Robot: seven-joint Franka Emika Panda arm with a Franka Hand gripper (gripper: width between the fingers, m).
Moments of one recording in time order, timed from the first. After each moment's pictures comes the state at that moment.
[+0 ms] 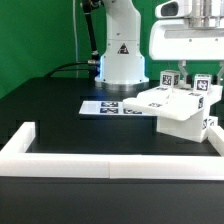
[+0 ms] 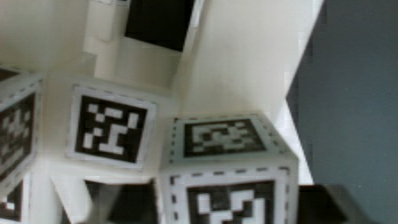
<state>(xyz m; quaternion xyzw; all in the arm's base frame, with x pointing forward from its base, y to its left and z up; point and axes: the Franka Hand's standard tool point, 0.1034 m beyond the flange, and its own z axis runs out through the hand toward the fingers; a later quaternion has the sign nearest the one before) 0.506 0.123 0.112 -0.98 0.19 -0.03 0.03</state>
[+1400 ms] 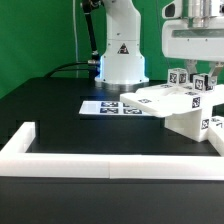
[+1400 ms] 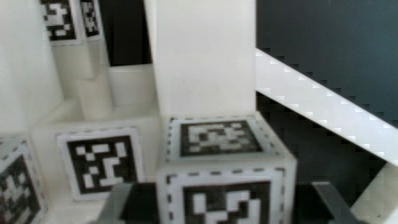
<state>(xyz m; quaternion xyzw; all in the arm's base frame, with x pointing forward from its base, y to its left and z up) 0.504 0.123 0.112 -0.85 0.52 -0.02 0.04</state>
